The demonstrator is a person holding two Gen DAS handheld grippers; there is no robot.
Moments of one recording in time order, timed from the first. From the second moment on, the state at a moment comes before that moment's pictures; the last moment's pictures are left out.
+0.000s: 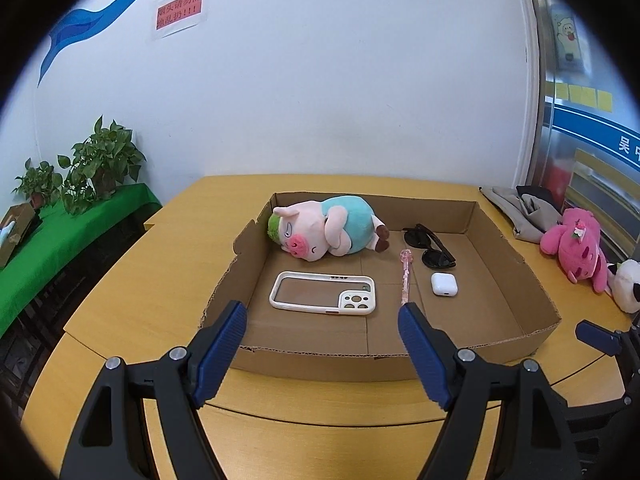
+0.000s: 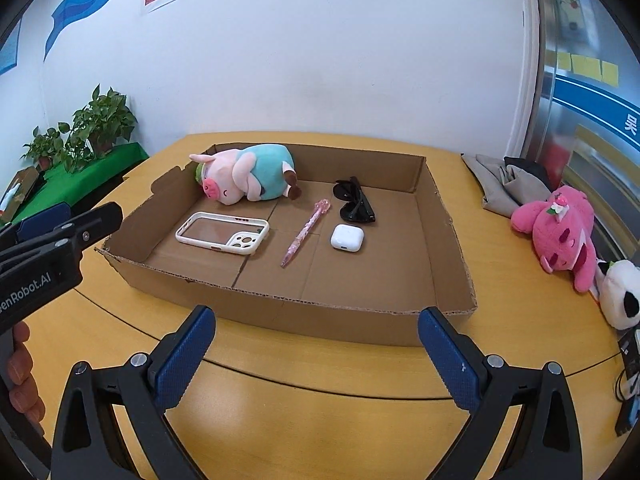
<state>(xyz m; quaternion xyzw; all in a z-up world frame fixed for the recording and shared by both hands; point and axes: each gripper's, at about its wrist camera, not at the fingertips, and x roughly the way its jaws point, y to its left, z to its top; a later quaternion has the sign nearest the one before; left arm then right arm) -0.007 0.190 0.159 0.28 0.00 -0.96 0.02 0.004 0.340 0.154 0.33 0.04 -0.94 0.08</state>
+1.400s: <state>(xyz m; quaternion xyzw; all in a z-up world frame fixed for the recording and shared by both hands) -0.012 0.204 0.129 0.31 0.01 -0.95 -0.01 0.003 0.346 0.141 0.35 0.03 -0.93 0.08</state>
